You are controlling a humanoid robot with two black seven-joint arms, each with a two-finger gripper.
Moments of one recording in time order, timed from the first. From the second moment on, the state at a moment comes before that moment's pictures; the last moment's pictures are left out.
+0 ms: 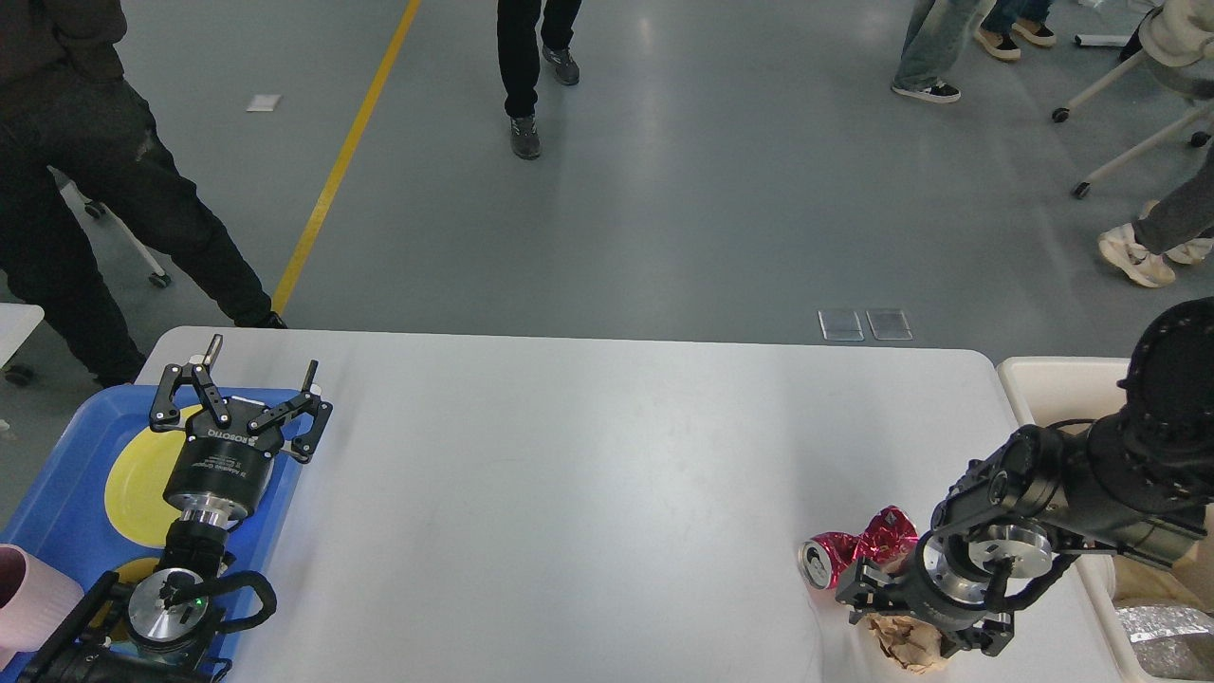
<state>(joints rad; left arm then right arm) -0.24 0.14 -1.46 -0.78 0.07 -0.63 -0.11 1.36 -0.18 -1.26 1.23 0.16 0.21 -0.10</state>
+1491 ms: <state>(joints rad) -0.24 0.14 -1.46 -0.78 0.07 -0.63 -0.11 1.60 -0.29 -1.33 1.35 0.16 0.32 -0.12</state>
